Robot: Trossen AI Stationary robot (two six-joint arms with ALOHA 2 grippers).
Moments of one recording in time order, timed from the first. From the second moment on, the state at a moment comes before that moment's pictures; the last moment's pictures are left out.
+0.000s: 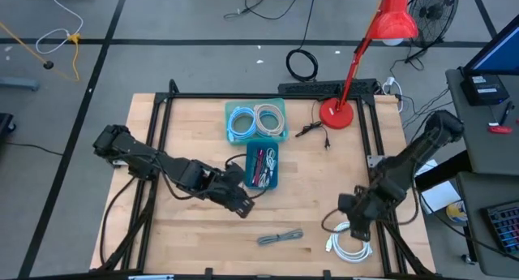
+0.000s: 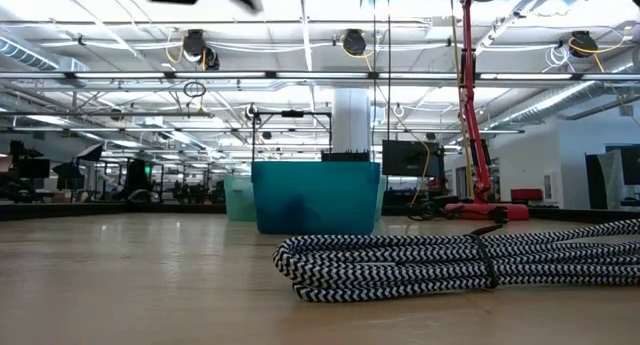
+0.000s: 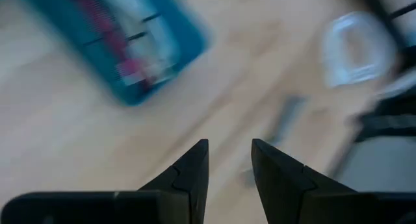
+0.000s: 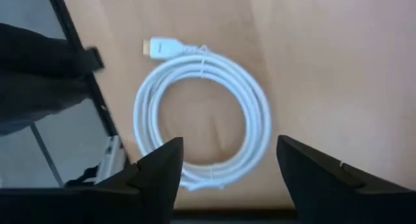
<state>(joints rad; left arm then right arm) -0.40 1.65 1.50 -0.87 -0.27 -1.18 0.78 1.19 0.86 -0.91 -0.17 1.13</state>
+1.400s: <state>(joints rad) -0.66 1.67 1.50 -0.04 -0.86 -1.09 0.88 1.17 0.53 -0.61 0.30 1.60</state>
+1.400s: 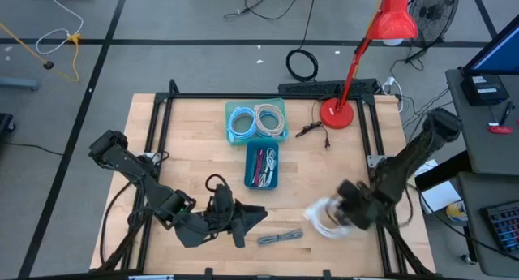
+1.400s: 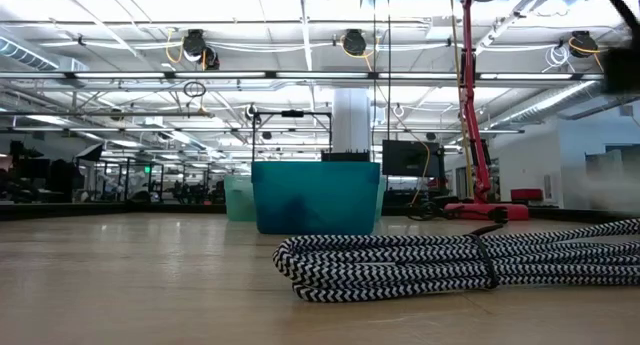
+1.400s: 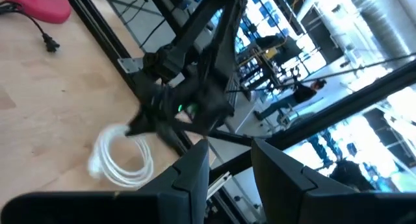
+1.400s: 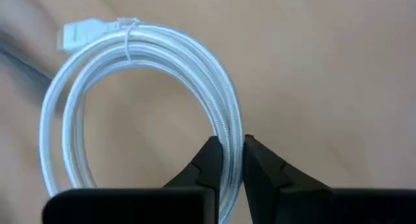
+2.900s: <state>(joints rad) -0.59 1.30 1.50 -0.79 -0.82 -1.00 -0.55 1.82 1.43 -0.48 0.07 0.61</state>
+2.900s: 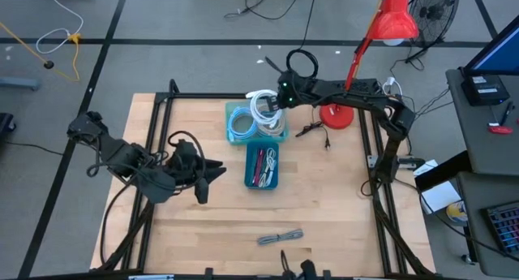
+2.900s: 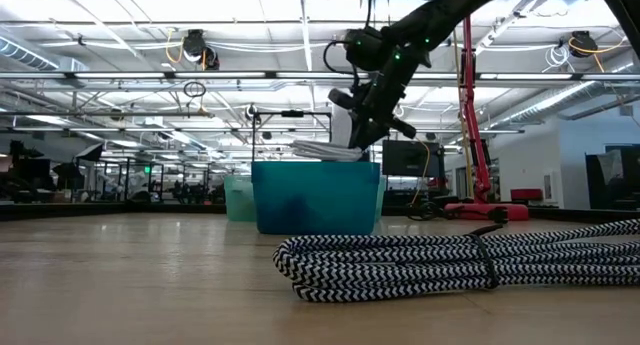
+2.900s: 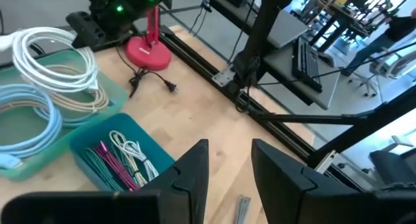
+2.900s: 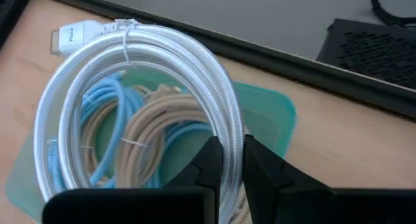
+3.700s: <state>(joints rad) -0.58 1.30 1.50 -0.84 -0.82 -1.01 -0.52 1.94 1.43 -0.57 0.05 0.61</state>
